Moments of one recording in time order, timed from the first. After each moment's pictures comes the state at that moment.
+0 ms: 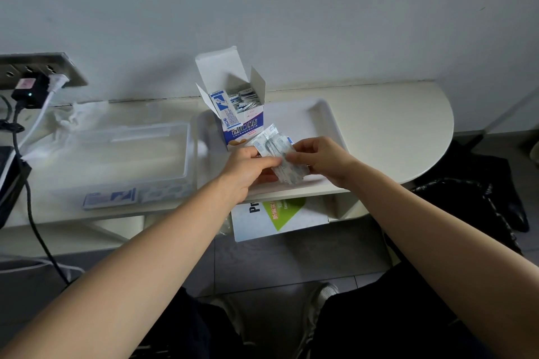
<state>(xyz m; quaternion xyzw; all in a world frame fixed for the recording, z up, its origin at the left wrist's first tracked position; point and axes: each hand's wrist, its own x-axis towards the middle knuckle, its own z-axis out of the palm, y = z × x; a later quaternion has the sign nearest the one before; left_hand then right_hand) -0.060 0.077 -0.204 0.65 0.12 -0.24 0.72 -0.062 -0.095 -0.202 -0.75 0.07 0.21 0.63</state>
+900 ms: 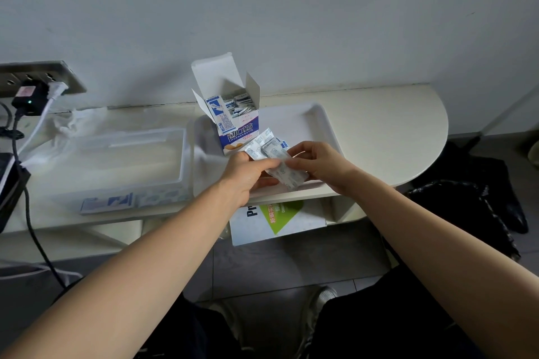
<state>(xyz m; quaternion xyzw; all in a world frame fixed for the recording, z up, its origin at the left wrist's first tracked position) -0.060 0.067 -0.208 0.65 0.13 -0.21 0.72 -0.070 -0.102 -0.201 -0.75 0.05 0.20 0.63</state>
